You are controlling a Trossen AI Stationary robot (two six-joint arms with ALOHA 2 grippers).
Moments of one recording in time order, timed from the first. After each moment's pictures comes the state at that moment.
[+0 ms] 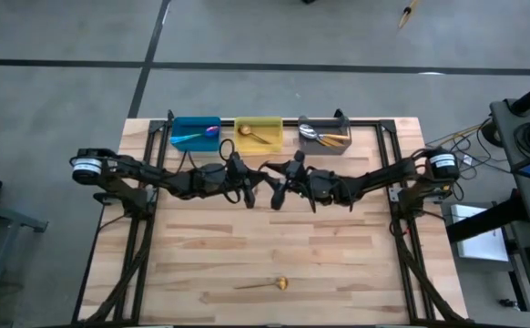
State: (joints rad) left arm 0.06 1.52 0.63 0.72 -0.25 -0.22; right arm 0.03 1.68 0.86 0.81 0.46 0.12
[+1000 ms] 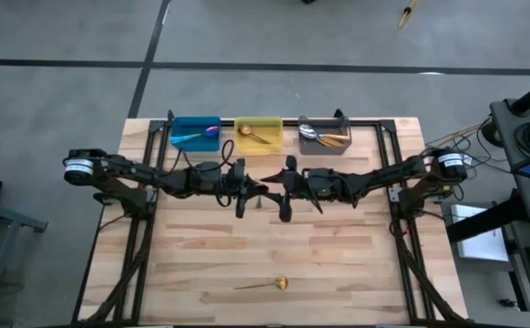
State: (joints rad) left arm 0.06 1.45 0.63 0.65 0.04 -0.24; right arm 0.03 1.60 0.87 0.61 0.15 -0.02
